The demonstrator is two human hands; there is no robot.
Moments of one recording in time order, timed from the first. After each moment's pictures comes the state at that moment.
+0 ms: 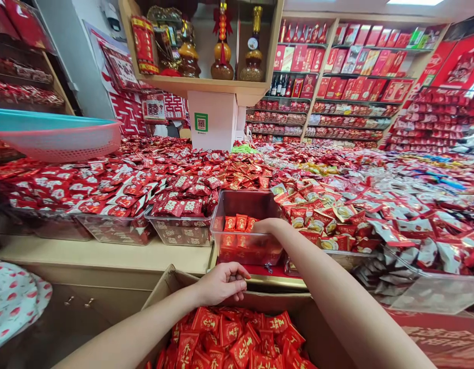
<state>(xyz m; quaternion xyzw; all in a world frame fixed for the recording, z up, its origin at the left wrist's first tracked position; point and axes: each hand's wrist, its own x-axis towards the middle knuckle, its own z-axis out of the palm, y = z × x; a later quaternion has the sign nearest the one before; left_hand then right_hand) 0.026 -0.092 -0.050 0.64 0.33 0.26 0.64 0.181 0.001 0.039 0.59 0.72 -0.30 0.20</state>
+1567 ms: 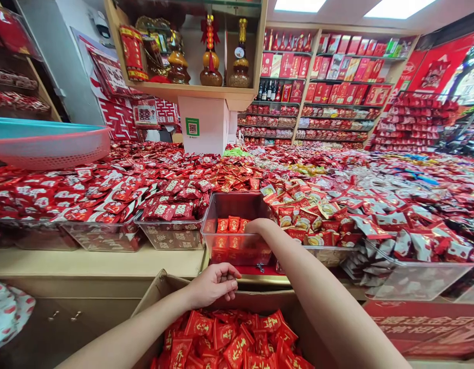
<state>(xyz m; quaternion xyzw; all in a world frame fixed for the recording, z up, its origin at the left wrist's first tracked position) 0.027 -0.091 -0.047 0.65 0.34 0.27 0.62 0.188 0.017 0.024 0.58 0.75 -0.27 0.20</state>
